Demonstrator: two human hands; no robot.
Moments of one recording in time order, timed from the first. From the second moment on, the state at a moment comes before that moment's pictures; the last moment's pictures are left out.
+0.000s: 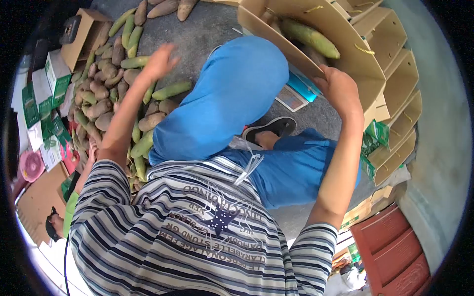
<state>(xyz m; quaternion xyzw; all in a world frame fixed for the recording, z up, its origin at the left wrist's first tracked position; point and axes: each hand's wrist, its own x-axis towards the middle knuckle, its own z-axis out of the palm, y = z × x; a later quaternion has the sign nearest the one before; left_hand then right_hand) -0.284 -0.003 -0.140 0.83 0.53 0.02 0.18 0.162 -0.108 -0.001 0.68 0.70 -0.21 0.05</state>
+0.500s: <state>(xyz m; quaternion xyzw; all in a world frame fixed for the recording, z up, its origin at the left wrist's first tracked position) -0.345 -0.085 -0.303 0.74 0.59 -0.27 0.20 0.169 -0.110 -0.002 0.66 0.72 -0.21 0.05</state>
